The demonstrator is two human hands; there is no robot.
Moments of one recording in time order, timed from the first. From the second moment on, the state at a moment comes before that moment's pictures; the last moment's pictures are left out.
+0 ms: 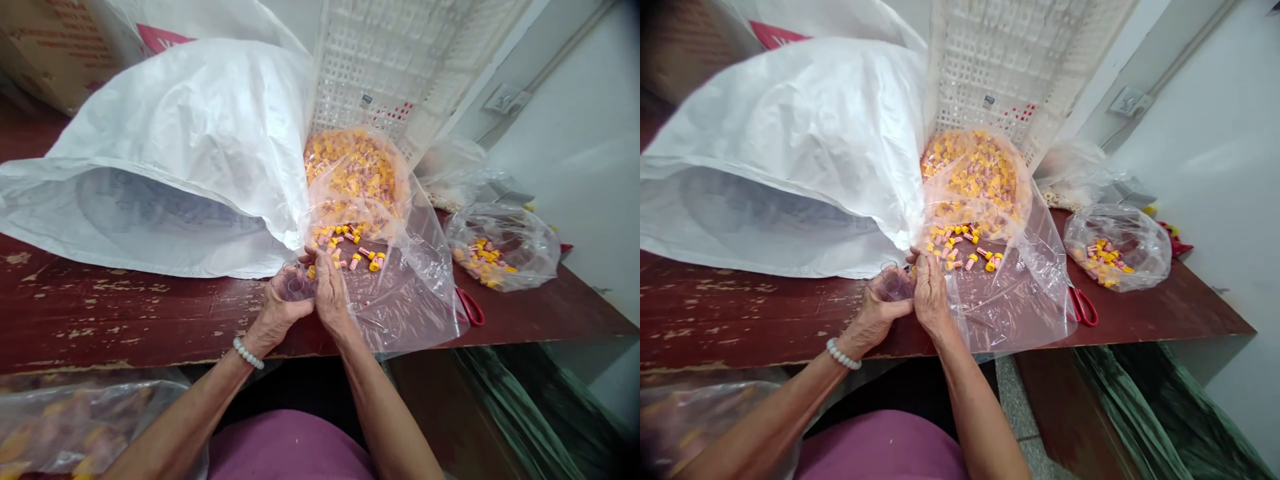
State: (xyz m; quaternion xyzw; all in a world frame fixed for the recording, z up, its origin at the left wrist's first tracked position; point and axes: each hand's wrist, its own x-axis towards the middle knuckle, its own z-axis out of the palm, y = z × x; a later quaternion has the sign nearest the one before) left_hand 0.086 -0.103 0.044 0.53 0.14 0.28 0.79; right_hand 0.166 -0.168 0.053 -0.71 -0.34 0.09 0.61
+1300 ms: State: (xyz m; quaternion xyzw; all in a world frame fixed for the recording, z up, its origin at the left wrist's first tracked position) left_hand 0.072 -0.086 0.018 0.72 0.17 0.26 0.62; right_hand 0.214 -0.240 0.069 -0.86 -0.33 -0.07 0.38
